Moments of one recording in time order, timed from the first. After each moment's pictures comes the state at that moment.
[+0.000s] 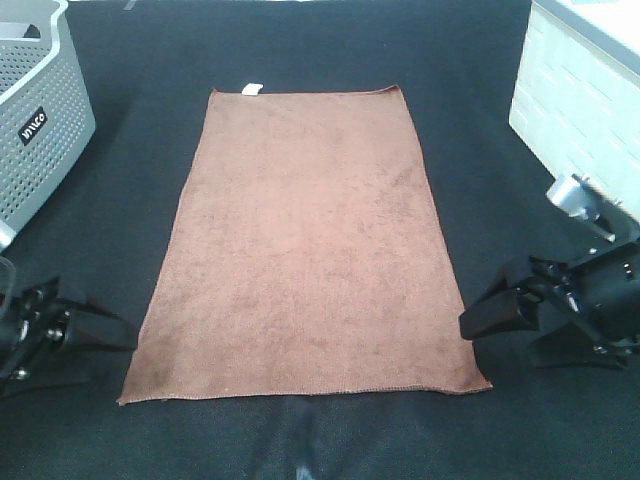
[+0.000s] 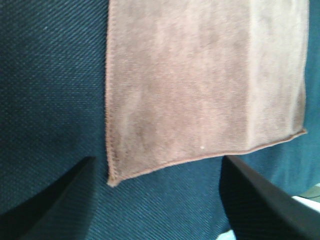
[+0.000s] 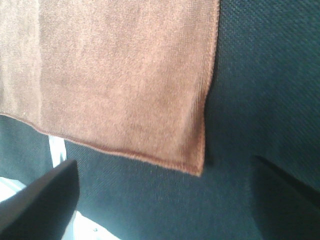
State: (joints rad) left arm 0.01 1.68 -0.42 -1.57 0.61 1.20; right arm 0.00 1.62 -0.55 1.09 0.62 -0.88
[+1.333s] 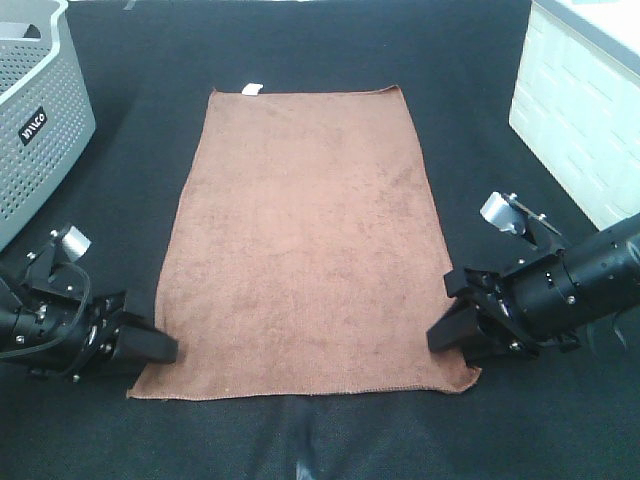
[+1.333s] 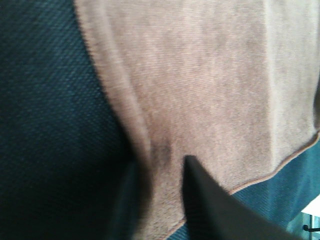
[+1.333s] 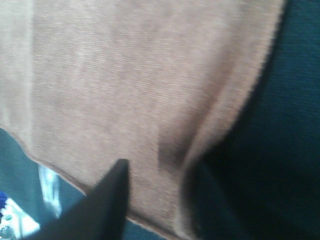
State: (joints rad) left arm -0.09 1.94 -0.55 -1.75 0.63 1.46; right arm 0.11 1.86 -0.64 1.29 0.58 -1.07
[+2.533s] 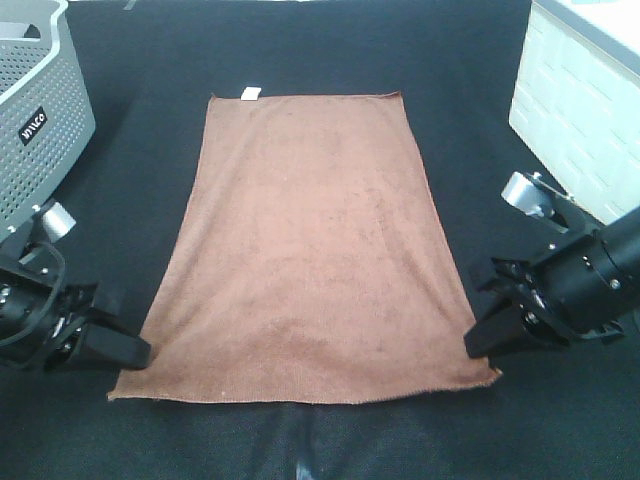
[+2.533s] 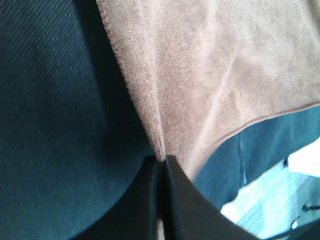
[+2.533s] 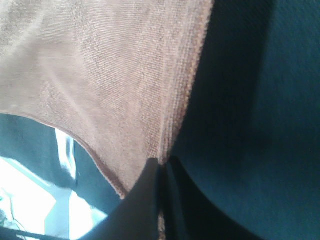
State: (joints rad) left arm -0.09 1.71 -0.54 -1.33 0.65 1.10; right arm 0.11 1.65 -0.62 0.98 0.65 -0.75
